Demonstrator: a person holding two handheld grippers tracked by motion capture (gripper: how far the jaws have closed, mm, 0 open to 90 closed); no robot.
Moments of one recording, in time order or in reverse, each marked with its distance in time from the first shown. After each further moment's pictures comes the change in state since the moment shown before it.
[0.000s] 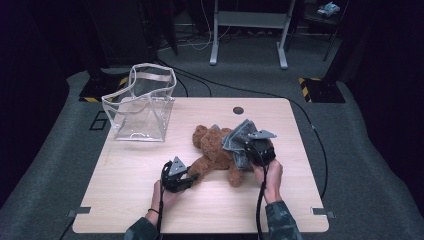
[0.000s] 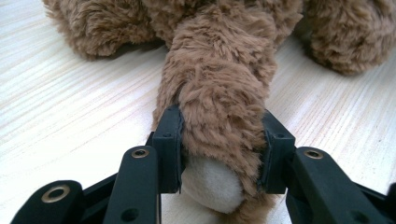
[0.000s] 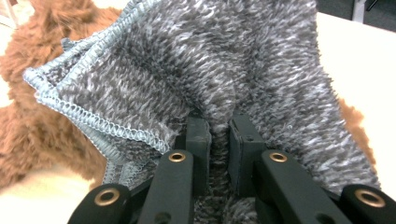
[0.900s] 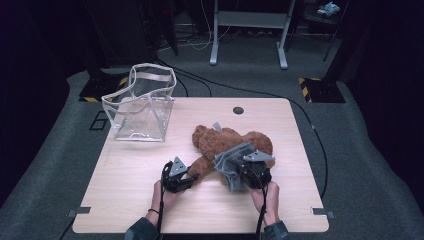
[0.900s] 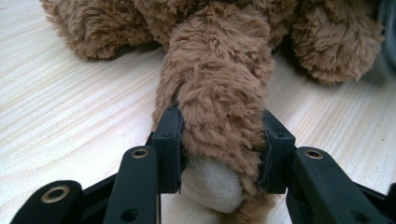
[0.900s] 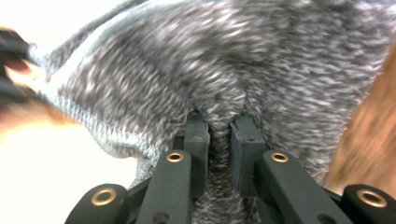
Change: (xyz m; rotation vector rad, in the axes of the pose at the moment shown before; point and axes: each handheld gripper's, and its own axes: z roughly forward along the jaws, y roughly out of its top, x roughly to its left) left arm -0.001 0.000 0.000 -0.001 0.011 0.010; right arm 0.032 -0.043 -0.025 0.005 0.162 -0.027
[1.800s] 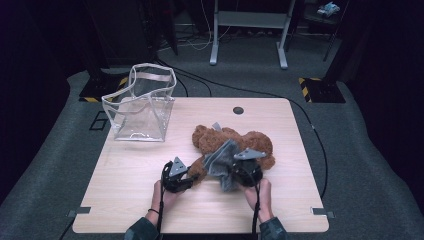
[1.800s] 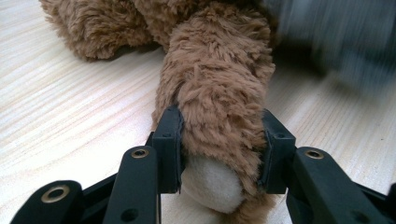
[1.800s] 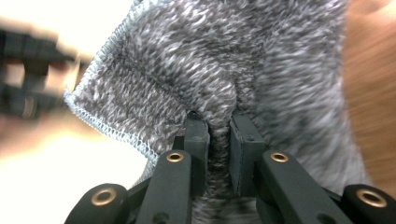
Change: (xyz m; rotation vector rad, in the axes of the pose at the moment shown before) left arm 0.000 0.000 -0.001 0.006 -0.007 0.001; right arm 0.012 0.009 0.012 0.012 0.080 -0.029
